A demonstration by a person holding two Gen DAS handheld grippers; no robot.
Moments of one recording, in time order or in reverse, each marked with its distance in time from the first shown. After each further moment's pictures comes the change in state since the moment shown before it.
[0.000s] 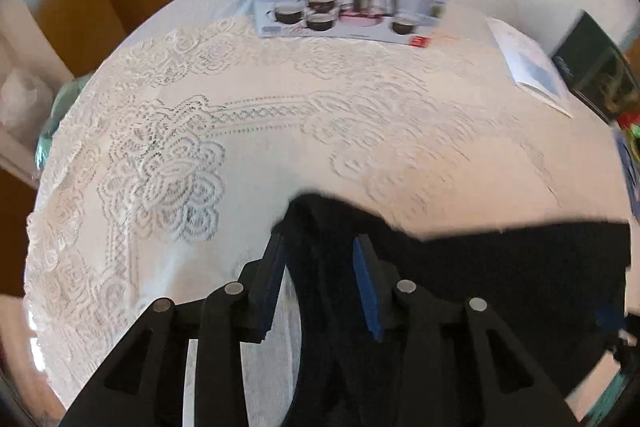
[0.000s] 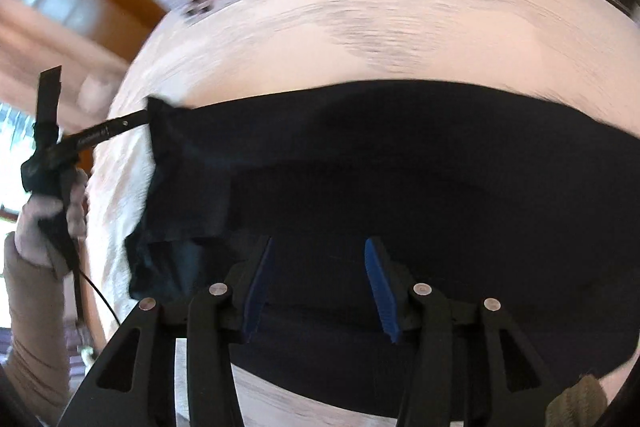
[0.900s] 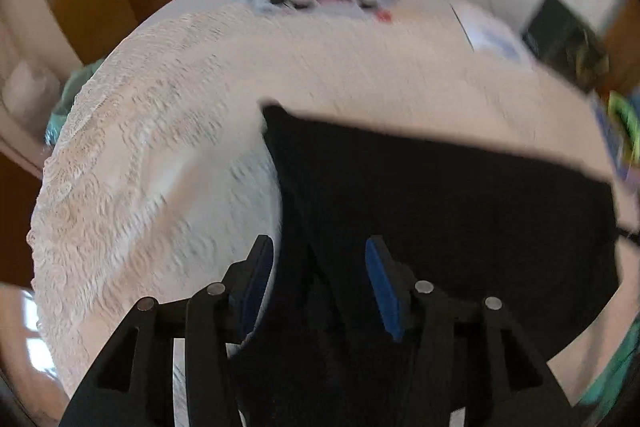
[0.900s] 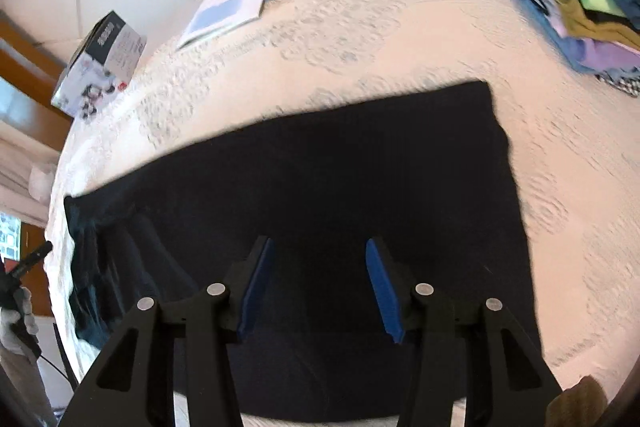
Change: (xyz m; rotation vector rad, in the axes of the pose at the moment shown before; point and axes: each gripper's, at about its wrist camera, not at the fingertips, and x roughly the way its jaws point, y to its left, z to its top) left arm -0.055 -0.021 -0.120 0.076 -0.017 0.025; right arm -0.055 -0.161 -0.032 0.193 -0.139 -0.147
